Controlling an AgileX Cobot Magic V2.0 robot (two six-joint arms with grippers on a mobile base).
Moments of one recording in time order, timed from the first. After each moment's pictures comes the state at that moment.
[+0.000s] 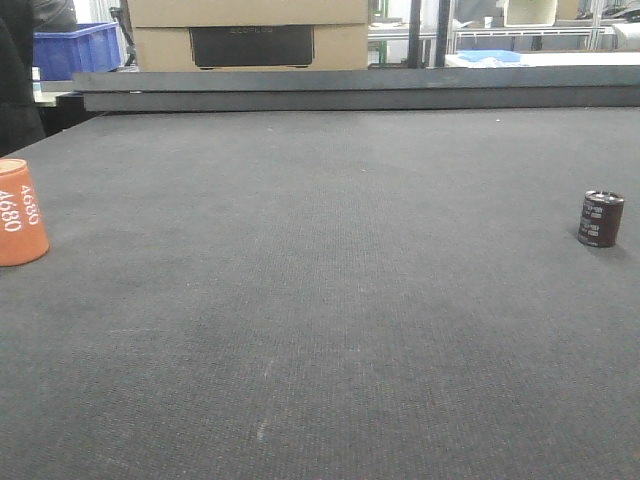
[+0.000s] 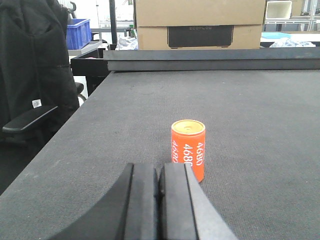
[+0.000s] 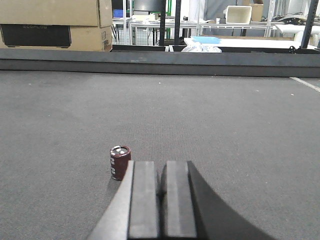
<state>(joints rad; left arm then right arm) 0.05 0.00 0.00 -0.02 0.09 0.07 -0.01 0.00 0.00 0.16 0.10 -0.12</state>
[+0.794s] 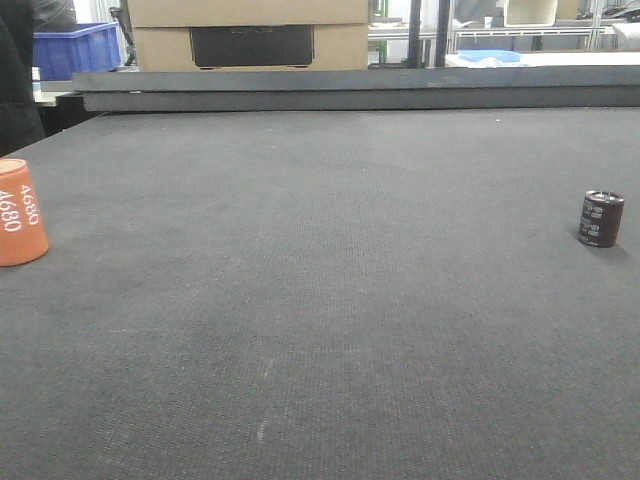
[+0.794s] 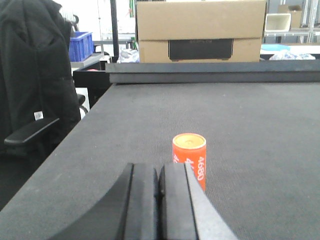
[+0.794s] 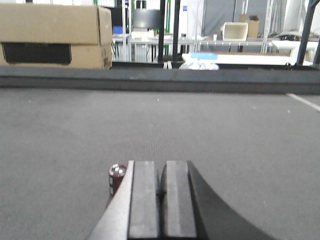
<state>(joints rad) 0.05 0.00 0.00 -0.02 0.04 0.07 -0.01 0.00 0.00 0.16 0.02 -0.12</state>
